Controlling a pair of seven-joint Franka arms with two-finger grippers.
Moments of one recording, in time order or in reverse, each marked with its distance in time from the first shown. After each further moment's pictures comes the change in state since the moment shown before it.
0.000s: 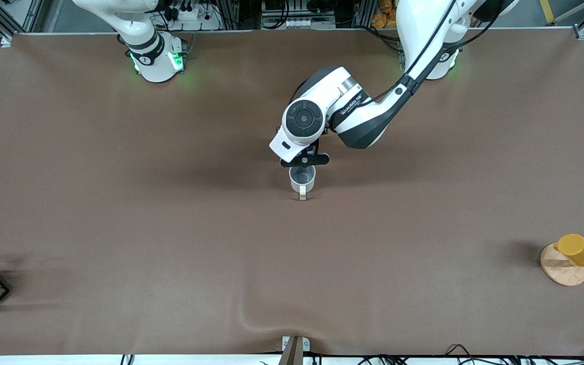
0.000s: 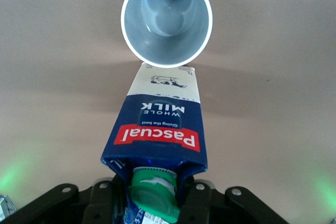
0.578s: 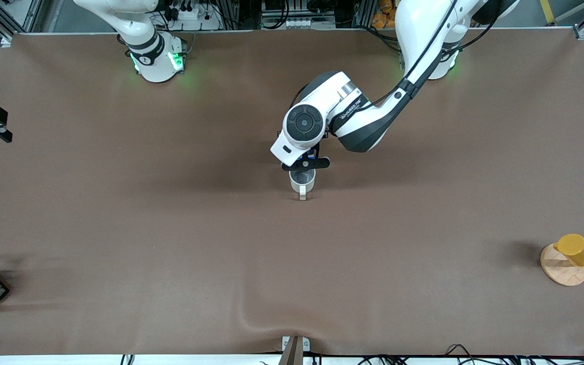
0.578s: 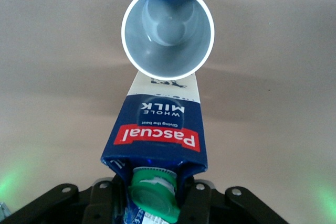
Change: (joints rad) left arm 0.000 0.014 0.005 0.001 0.011 0.029 0.000; right arm -0.030 0.004 0.098 -0.058 -0.110 0.067 0.002
